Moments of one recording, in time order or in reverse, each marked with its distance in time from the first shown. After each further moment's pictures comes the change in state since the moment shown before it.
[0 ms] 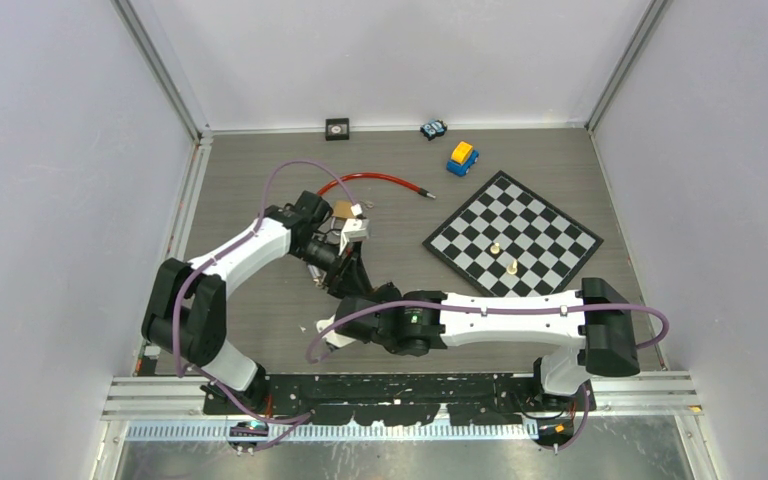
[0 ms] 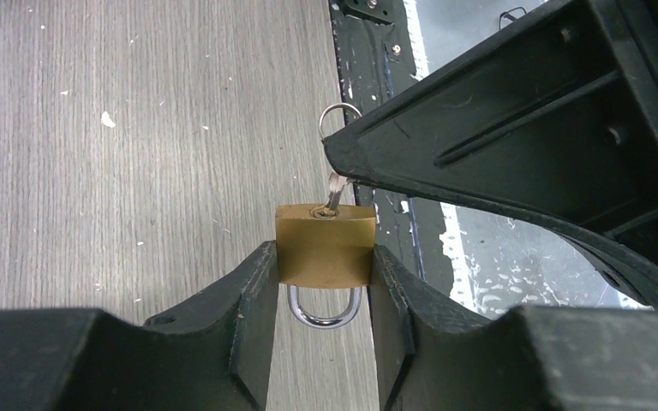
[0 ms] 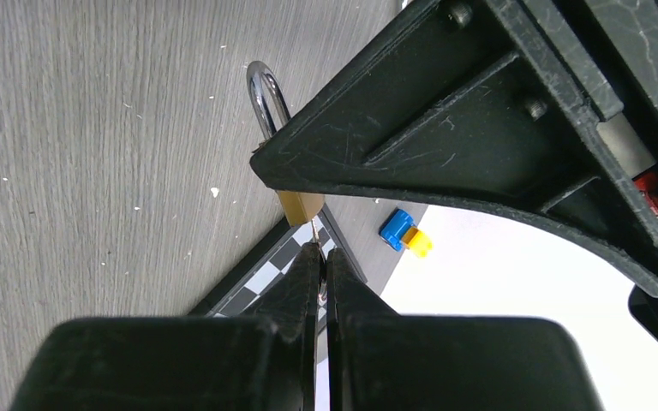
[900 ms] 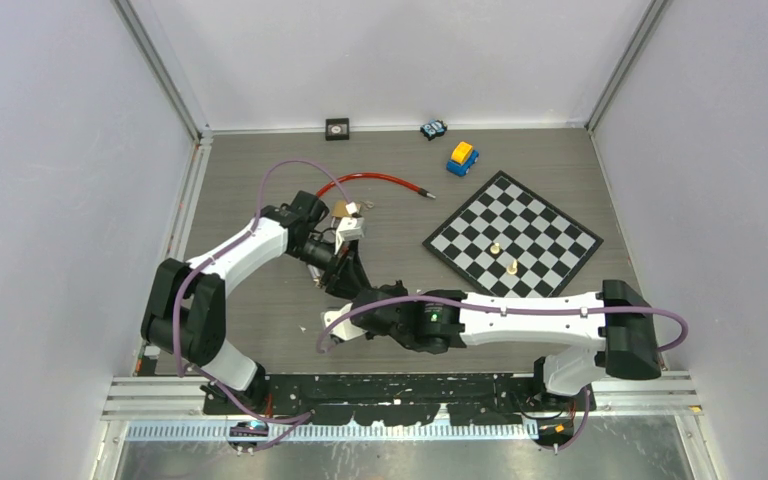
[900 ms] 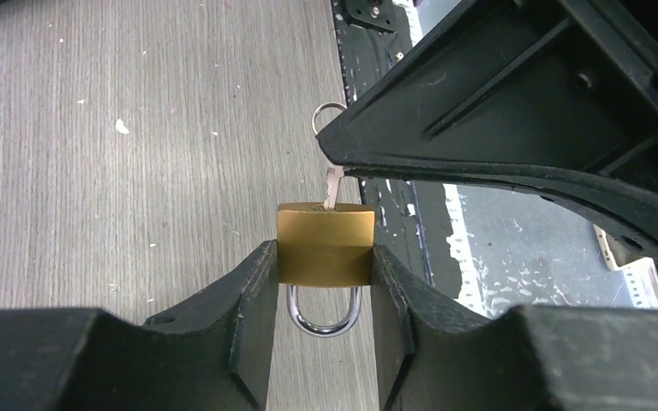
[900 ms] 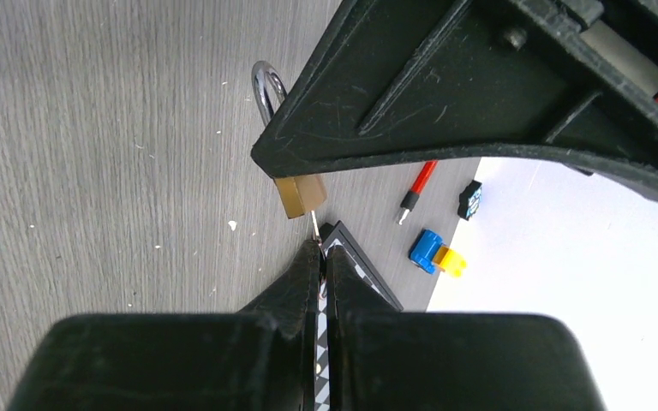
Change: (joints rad) left arm 0.026 -0.004 -0.014 0.000 0.023 0.045; right arm -0.037 -0.097 -0.125 0.166 -0.080 0.042
